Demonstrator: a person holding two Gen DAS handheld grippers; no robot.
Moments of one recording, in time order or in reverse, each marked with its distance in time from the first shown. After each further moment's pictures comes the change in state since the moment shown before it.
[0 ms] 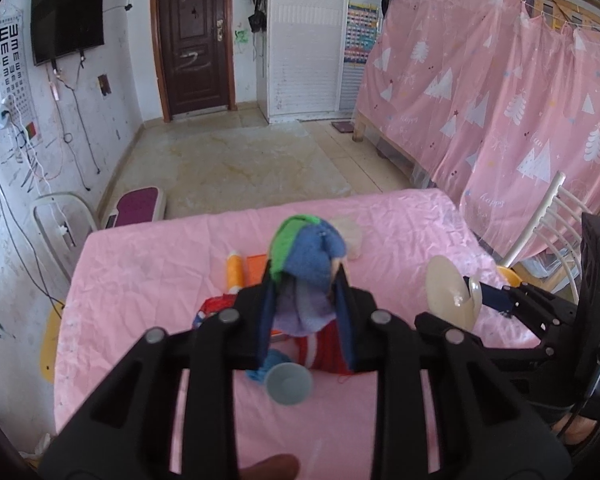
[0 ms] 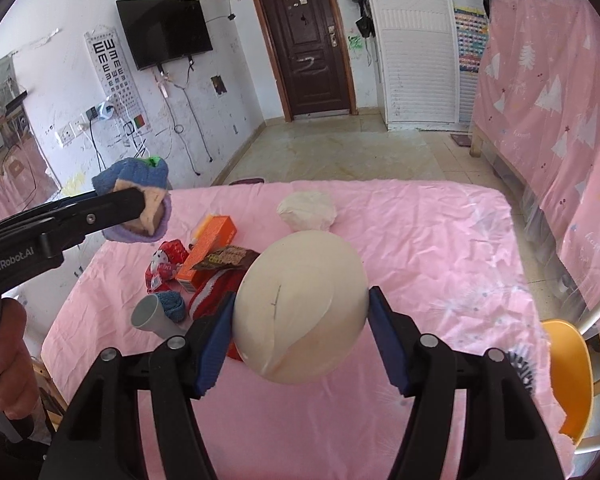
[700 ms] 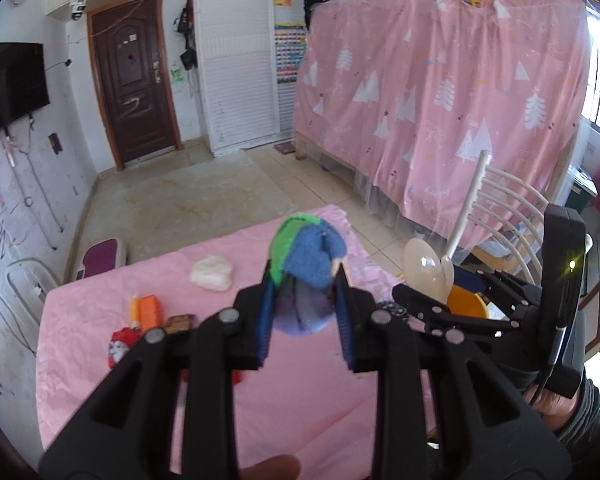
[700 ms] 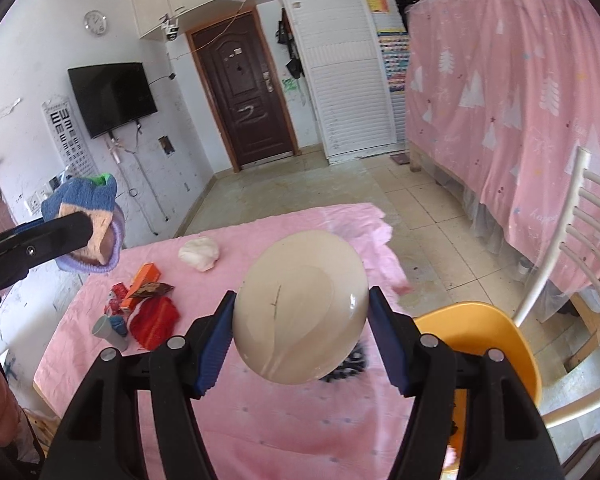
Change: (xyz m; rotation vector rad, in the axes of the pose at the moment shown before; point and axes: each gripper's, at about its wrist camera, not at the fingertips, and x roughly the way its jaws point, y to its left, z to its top) left arm -0.035 -0.144 0.006 0.194 -0.069 -0.128; right arm -0.096 -0.110 -0.029 0.172 -0.174 -0.136
